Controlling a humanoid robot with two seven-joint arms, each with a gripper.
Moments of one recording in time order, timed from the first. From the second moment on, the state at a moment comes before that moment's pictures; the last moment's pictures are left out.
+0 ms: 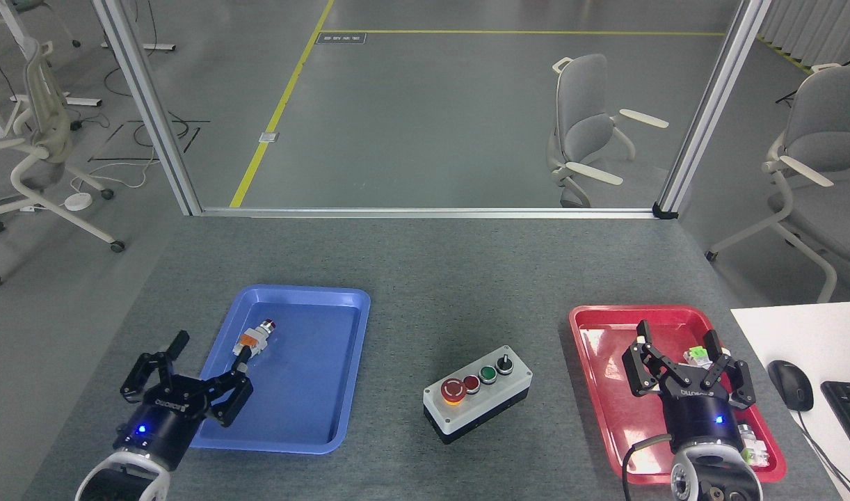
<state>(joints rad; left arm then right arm) -0.09 0.26 0.07 -1.45 -1.33 -0.30 0.15 -0.09 -0.08 -0.14 -1.52 1.33 -0.03 -0.01</state>
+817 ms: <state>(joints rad) -0.24 0.15 0.14 -1.34 -1.22 -0.07 0.15 -0.23 -0.12 -0.13 -1.38 1.33 -0.30 -0.09</state>
